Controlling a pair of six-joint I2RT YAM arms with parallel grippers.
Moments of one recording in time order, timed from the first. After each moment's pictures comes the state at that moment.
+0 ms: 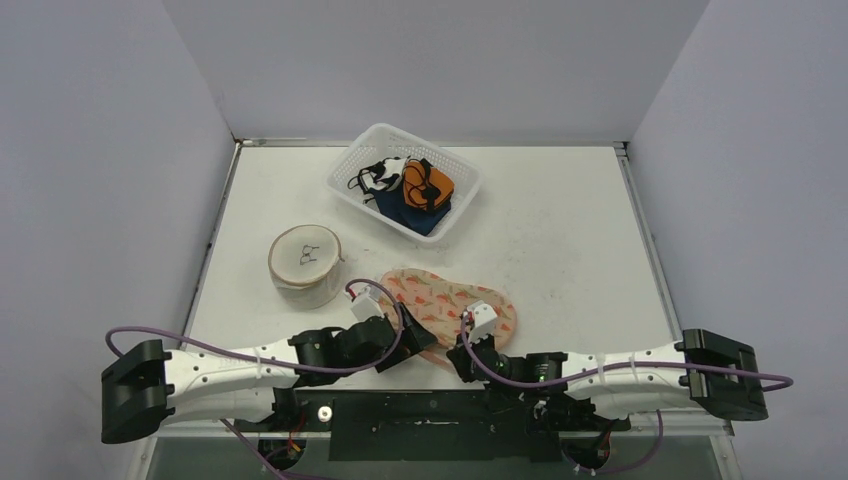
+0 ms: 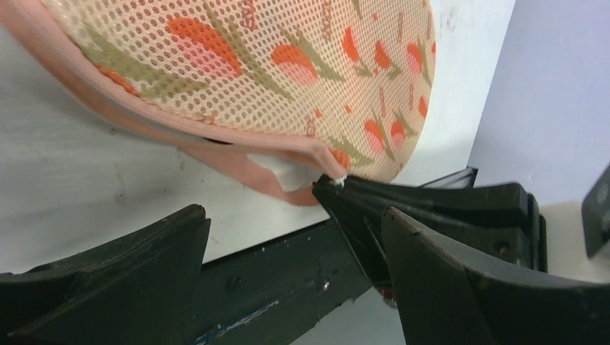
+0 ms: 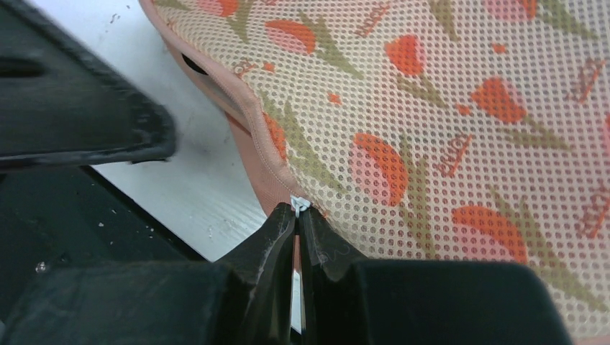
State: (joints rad) left arm -1.23 0.98 0.44 -0.16 -0.32 -1.46; right arm 1.41 1.03 0.29 0.07 0.55 0.73
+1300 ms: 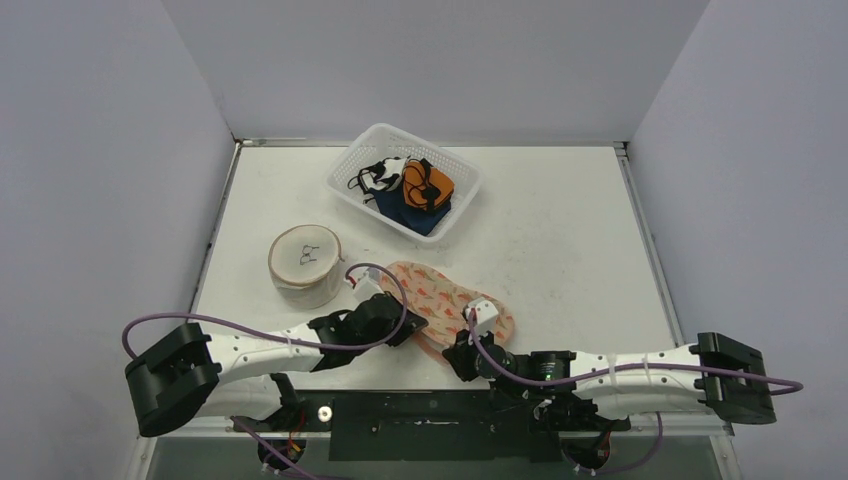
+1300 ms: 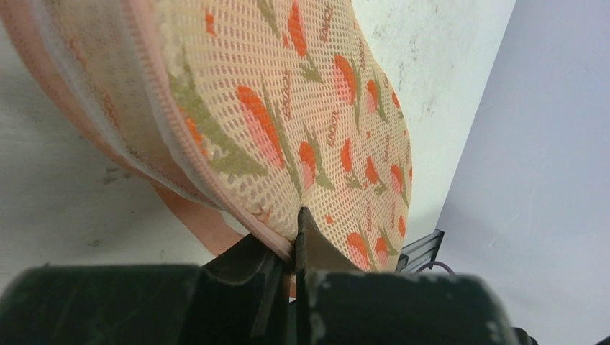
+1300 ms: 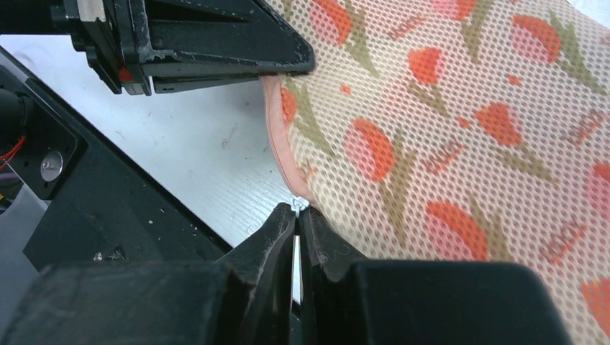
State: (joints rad) left arm -1.06 1.21 0.45 0.09 -0.28 -1.48; right arm 1.41 0.99 0.33 0.07 0.50 0.70
